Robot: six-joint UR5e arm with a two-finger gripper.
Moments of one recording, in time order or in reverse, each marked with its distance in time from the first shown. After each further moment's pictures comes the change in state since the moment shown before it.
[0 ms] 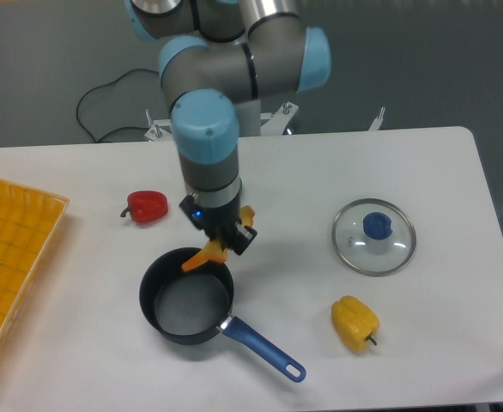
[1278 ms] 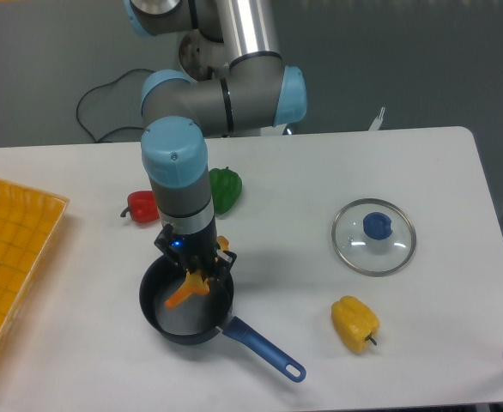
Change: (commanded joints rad) arm -0.038 -0.051 0.014 0.100 0.009 -0.141
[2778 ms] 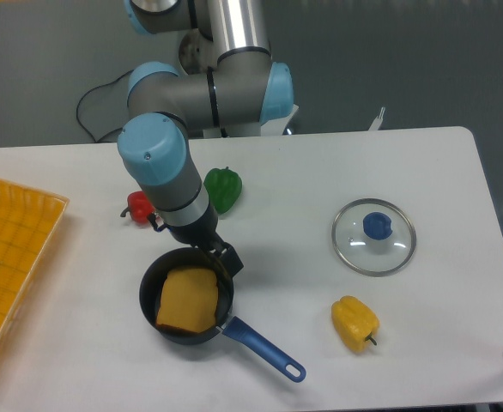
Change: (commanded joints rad) arm -0.025 0.046 -0.014 -0.133 0.204 0.428
